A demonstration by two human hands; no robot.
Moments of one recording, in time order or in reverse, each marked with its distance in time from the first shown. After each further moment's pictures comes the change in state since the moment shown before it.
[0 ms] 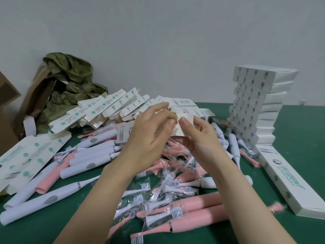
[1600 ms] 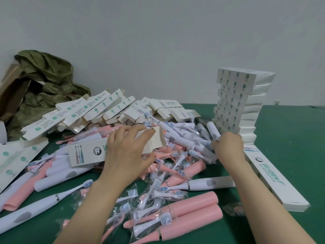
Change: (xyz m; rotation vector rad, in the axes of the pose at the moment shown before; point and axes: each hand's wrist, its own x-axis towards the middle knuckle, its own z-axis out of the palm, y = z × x) left_hand -0.016 -0.048 0.026 0.600 0.074 0.094; right_hand 0.016 -0.002 -0.108 -1.589 0.732 0.207
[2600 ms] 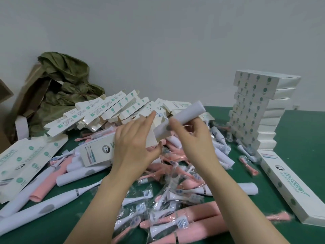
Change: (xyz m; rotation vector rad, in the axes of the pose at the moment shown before) left_hand 0.005 -0.016 -0.005 -0.105 0.110 -0.086; right_hand -0.085 -0.109 -0.022 1.103 -0.212 -0.353
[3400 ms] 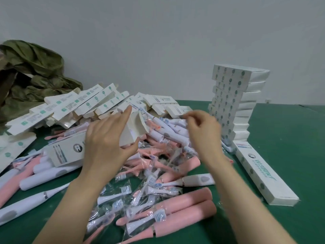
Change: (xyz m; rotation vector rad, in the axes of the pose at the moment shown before) left_hand -0.006 0.001 -0.007 -0.017 -0.007 0.031; right_hand 0.015 0.018 -0.054 -0.481 0.208 -0.056
